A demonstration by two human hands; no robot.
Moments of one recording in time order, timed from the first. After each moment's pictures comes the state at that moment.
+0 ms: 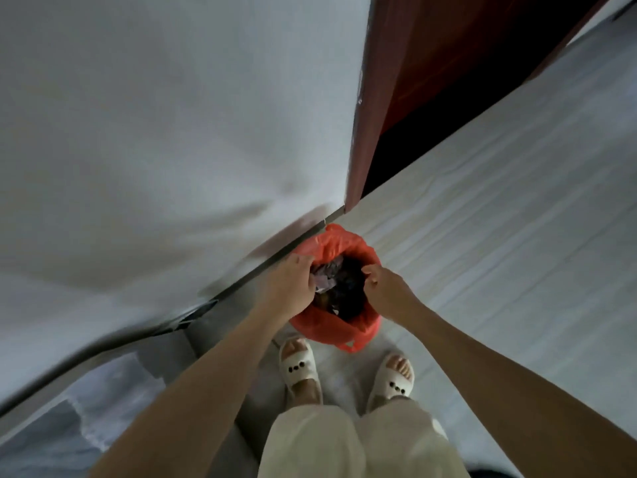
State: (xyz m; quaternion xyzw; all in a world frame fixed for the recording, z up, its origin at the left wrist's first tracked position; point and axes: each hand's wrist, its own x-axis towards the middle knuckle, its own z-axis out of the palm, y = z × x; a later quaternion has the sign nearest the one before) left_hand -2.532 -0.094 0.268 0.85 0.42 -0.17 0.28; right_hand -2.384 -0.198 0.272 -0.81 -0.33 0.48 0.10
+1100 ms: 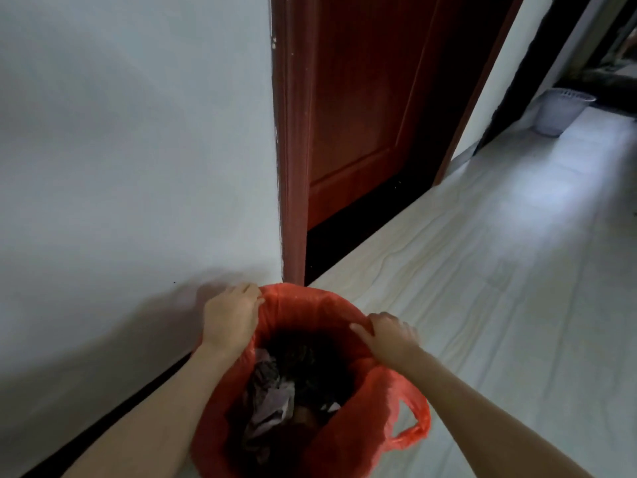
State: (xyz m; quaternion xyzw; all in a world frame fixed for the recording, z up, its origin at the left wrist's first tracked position) left_hand -2.464 -0.040 -0.011 0.92 0.35 0.17 -0.01; right_hand -2.296 -0.223 0.006 -0.90 -0.38 0.19 0.04
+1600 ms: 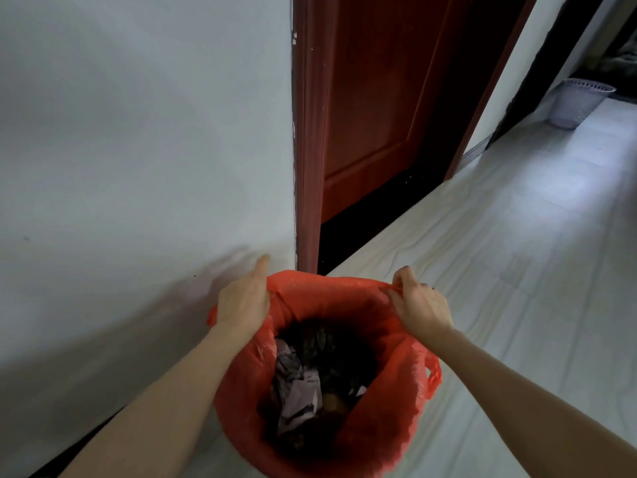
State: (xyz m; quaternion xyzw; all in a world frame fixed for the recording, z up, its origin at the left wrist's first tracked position) left_hand -2.466 -0.034 0.011 0.90 0.42 0.08 0.07; right_hand -2.282 -0.218 0.032 -0.90 -0.39 0.07 0.15
